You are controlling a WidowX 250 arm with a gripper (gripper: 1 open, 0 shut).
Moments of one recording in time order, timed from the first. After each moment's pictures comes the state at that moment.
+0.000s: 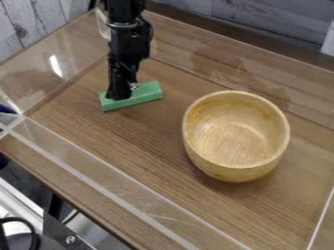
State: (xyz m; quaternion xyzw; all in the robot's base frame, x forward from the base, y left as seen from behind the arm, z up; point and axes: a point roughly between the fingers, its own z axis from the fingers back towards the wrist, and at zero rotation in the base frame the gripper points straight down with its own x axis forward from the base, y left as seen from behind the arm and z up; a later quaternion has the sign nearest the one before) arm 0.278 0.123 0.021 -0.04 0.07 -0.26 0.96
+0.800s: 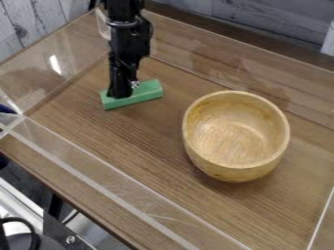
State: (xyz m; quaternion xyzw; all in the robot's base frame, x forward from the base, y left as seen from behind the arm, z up) arm 0.283 0.123 0.022 -0.05 0.06 -0.26 0.96
